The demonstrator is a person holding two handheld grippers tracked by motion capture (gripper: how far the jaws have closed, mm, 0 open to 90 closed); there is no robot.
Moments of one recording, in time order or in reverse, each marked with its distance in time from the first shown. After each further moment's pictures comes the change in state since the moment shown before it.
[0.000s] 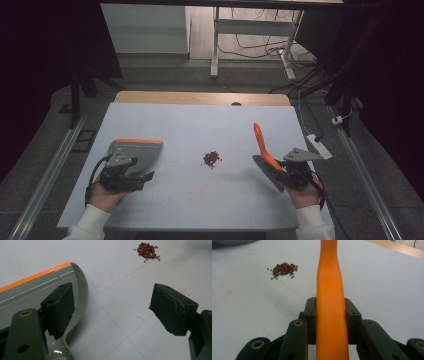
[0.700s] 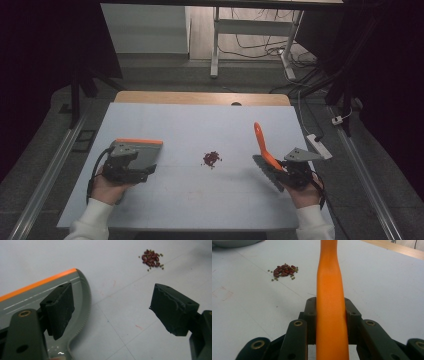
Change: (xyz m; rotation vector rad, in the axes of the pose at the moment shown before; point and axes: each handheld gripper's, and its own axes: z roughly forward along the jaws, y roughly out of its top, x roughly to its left) left arm -0.004 0.030 -0.007 0.032 0.060 -0.054; right arm -0.003 -0.002 0.000 -0.012 0.005 0.012
